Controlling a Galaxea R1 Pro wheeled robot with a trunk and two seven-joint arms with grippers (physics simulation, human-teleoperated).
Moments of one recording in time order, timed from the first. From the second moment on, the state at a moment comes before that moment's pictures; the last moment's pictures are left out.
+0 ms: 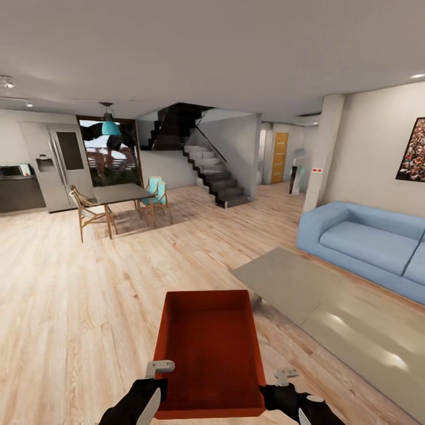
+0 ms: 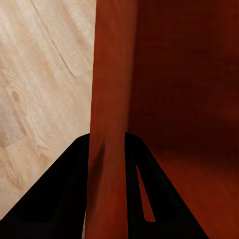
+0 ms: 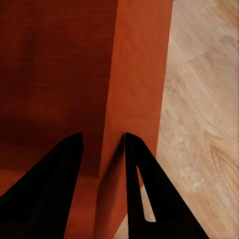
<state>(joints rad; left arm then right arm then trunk) -0.46 -0.13 -0.06 -0.47 0.12 0.36 0.31 -0.42 -0.02 0.00 -0.40 -0.01 0.09 0.33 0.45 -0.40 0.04</state>
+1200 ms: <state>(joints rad) -0.46 -0.13 -0.05 -0.47 0.10 0.36 0.30 -0.42 -0.01 0.01 -0.40 -0.03 0.09 0.33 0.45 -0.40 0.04</state>
